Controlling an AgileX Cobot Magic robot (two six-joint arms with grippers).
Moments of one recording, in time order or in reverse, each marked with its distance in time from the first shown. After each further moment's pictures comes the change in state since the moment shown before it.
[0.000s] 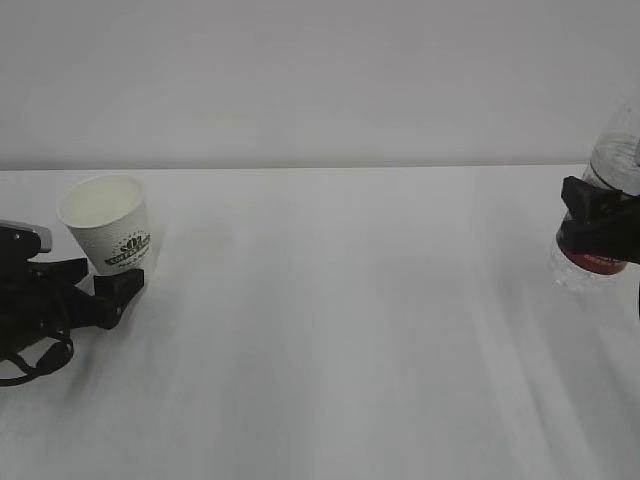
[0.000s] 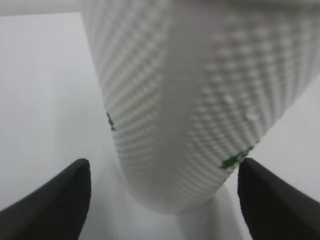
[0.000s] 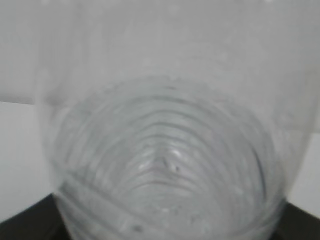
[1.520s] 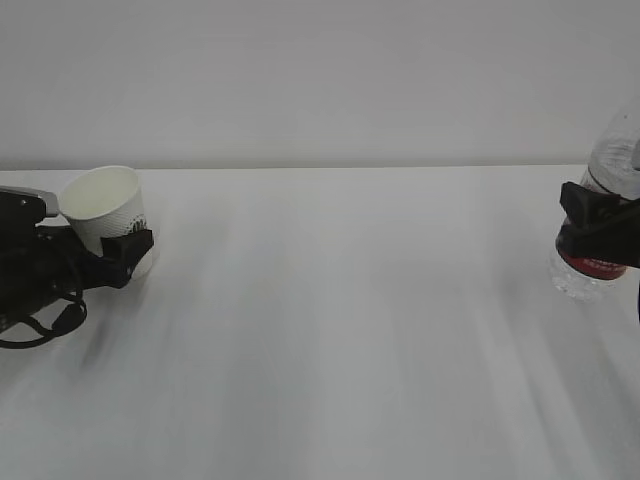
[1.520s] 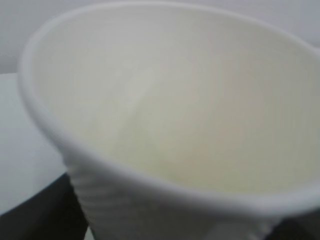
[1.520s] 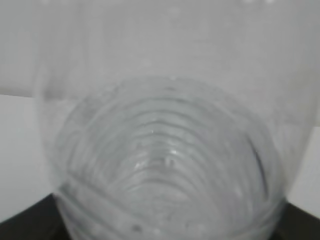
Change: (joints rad) left arm 0.000 0.006 -0.126 0.044 0.000 -0.068; right arm 0.000 0.000 0.000 -0.001 0.023 0.000
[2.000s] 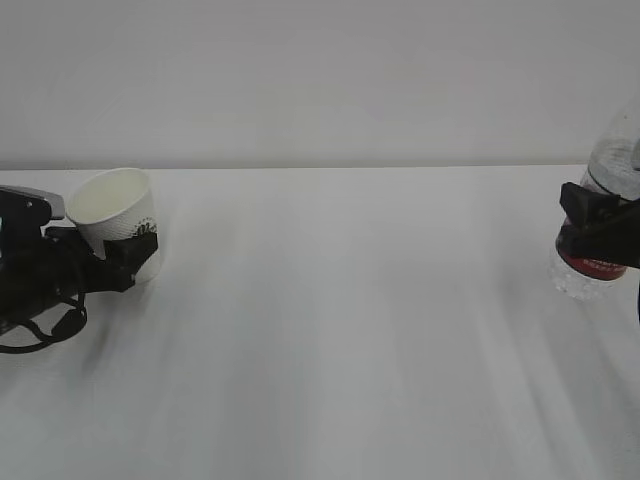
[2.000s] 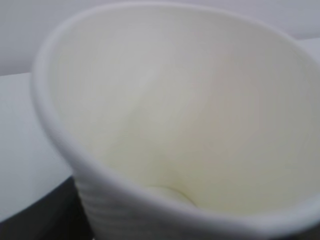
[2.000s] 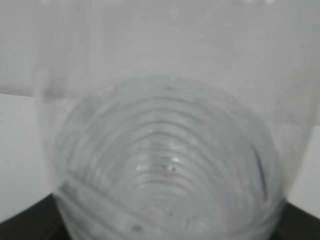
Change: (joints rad) left arm 0.000 0.000 0.000 0.074 -0.002 0.000; right arm 0.000 0.000 0.000 0.000 0.002 0.000
